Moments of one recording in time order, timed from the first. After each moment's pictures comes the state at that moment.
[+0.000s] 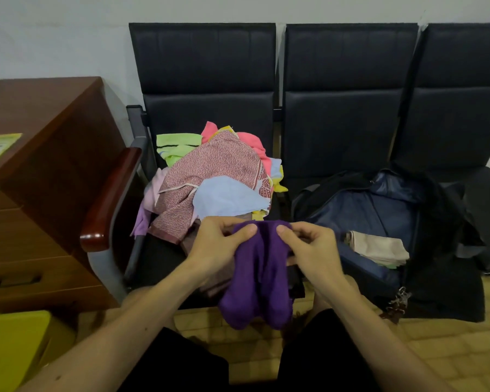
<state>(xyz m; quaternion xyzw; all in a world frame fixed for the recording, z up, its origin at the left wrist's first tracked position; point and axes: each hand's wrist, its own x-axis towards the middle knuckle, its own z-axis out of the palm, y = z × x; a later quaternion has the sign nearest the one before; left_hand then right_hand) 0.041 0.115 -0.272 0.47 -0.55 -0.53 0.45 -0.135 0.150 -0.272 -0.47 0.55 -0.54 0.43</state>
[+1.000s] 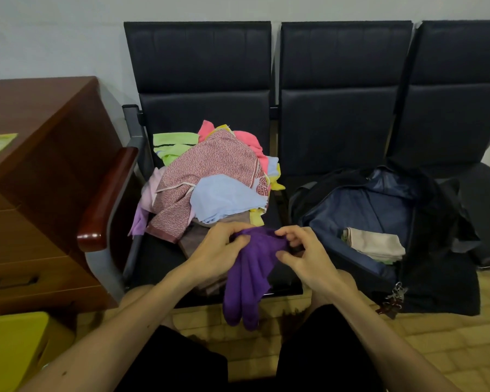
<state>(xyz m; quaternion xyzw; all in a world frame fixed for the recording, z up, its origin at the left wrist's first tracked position) 0.049 0.107 -0.289 0.46 -0.71 -0.43 0.31 -0.160 0.145 -0.314 -0.63 0.60 -0.36 0.34</state>
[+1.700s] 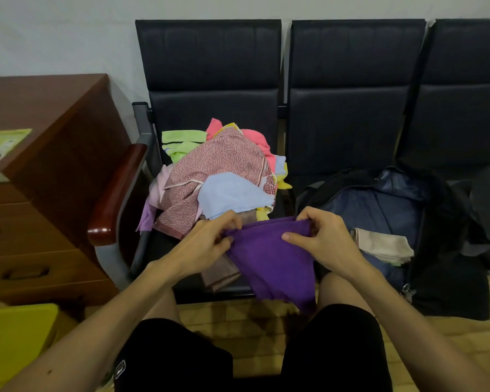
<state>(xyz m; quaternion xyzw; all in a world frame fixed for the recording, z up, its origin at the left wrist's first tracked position) 0.094 0.103 -0.285 0.44 -0.82 -0.26 0.25 -0.169 0.135 -0.267 -0.69 0.57 -0.37 0.26</state>
